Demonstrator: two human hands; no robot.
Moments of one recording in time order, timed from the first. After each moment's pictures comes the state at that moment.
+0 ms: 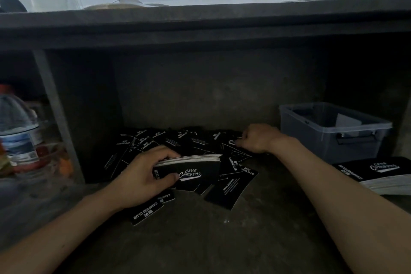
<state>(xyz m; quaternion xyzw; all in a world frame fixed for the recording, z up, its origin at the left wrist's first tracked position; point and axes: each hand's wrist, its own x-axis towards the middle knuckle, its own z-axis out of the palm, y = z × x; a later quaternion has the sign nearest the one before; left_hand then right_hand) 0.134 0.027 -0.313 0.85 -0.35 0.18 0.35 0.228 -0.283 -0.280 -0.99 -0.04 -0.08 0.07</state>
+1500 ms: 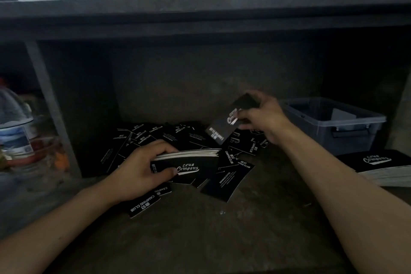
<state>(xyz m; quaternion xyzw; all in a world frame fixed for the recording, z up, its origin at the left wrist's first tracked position) 0.136 0.026 -0.316 0.85 -0.35 0.14 0.37 0.183 -0.267 -0.250 -0.71 -0.05 -0.16 0.69</state>
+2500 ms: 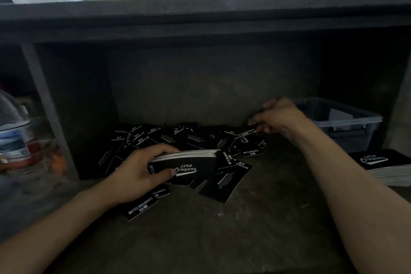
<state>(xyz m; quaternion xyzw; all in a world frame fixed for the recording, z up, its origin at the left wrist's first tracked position) 0.134 0.027 -0.315 0.85 -0.34 0.12 0.38 0.191 -0.306 -0.244 -0.80 0.10 -0.12 0.58</state>
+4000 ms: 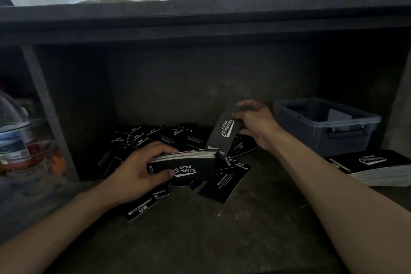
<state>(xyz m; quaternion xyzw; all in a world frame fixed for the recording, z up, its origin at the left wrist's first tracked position) 0.135 0.027 -0.316 0.84 -0.35 0.13 0.39 0.195 -0.261 -0.261 -0.67 0.01 -0.12 0.73</state>
